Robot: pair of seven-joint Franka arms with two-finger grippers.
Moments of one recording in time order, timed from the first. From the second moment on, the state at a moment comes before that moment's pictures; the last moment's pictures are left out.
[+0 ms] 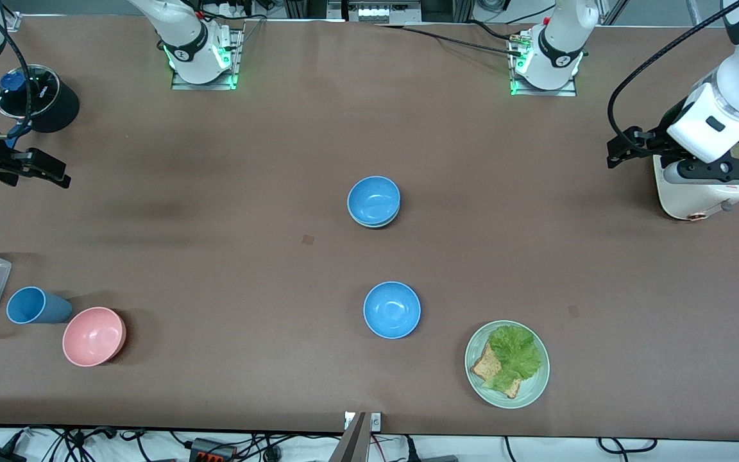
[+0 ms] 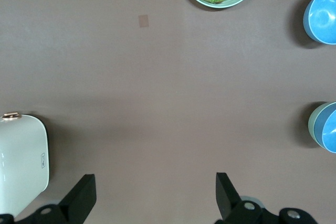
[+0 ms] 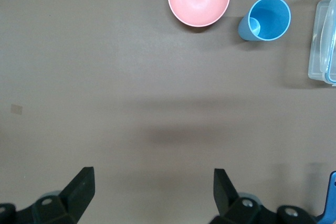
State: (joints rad) left arm 0.03 -0.01 -0.13 -1.70 -0.03 1.62 -0.12; right arm -0.03 0.04 -0.04 -1.70 0.00 1.73 -0.04
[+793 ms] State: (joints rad) left arm 0.01 -0.01 -0.13 -1.70 -0.03 1.62 -0.13; right arm -0.03 0.04 -0.04 -1.69 0.00 1.73 -0.04
